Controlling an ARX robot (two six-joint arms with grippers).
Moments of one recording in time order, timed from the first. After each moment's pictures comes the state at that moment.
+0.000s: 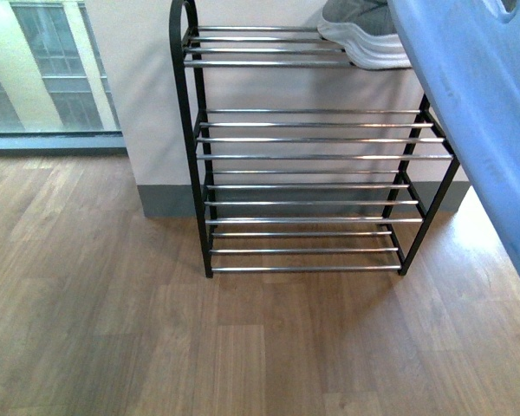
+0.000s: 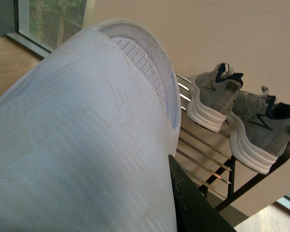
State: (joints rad) left arm -0.15 0.06 0.05 0.00 -0.14 0.00; right arm 0.22 1.04 0.35 0.65 -0.02 -0.40
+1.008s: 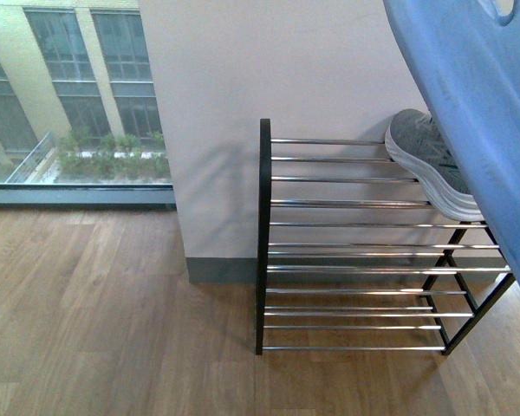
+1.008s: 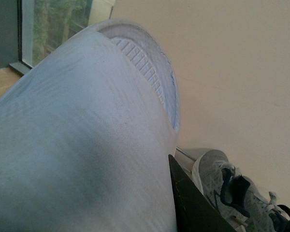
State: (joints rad) left arm -0.15 0.06 0.05 0.00 -0.15 0.00; right arm 0.23 1.04 0.35 0.65 -0.03 -0.40
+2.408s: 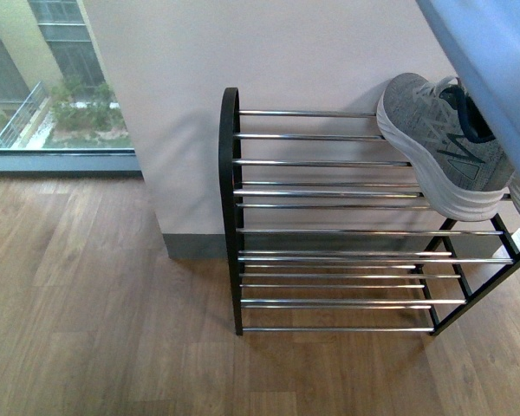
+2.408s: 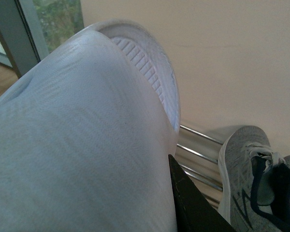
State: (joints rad) left arm -0.15 0.06 0.05 0.00 -0.15 0.00; right arm 0.23 1.19 0.48 0.53 -0.06 -0.09
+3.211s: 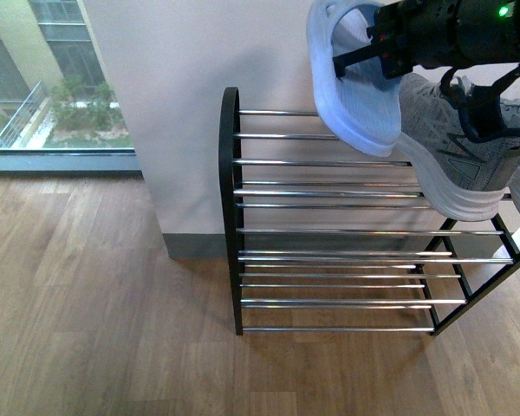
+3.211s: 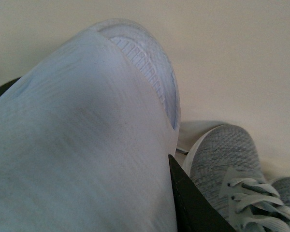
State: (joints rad) left arm -0.15 0.06 0.05 0.00 -0.15 0.00; right arm 0.14 2.04 1.16 0.50 0.08 -0.21
